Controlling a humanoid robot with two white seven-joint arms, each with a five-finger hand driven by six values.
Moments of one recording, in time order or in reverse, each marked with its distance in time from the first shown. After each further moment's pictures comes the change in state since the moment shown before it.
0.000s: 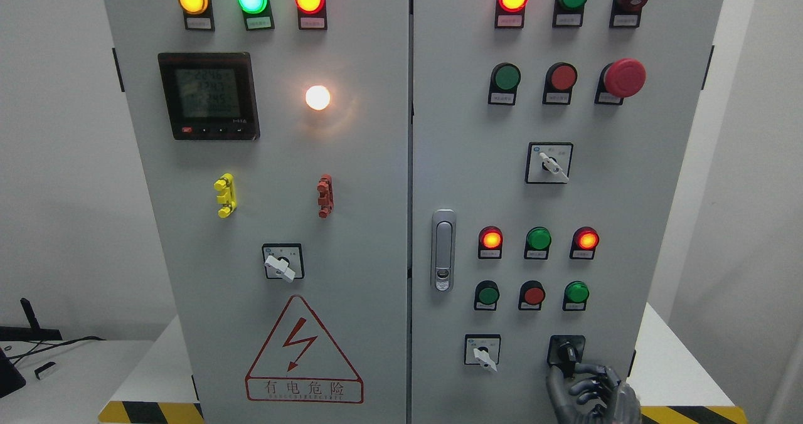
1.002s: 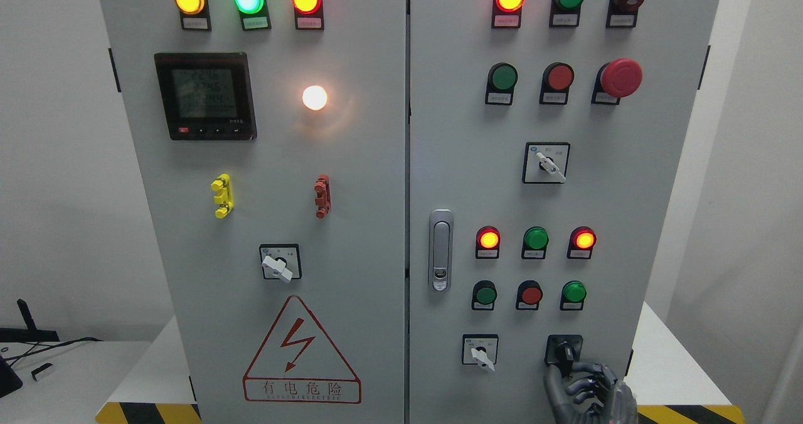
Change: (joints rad) left arm 0.000 0.000 0.000 0.000 0.000 0.000 0.000; right arm -0.004 0.001 0.002 0.005 -0.005 -0.001 0.013
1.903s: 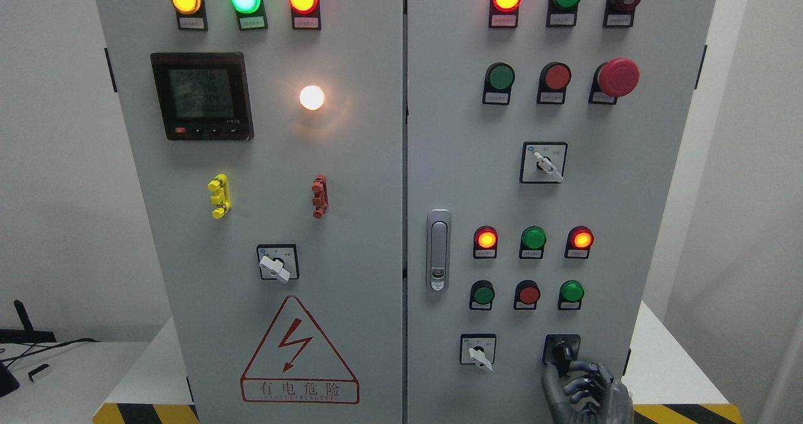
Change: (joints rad) left arm 0.000 0.000 0.000 0.000 0.000 0.000 0.000; right arm -0.006 0.000 0.007 0.000 -0.040 -0.001 0.004
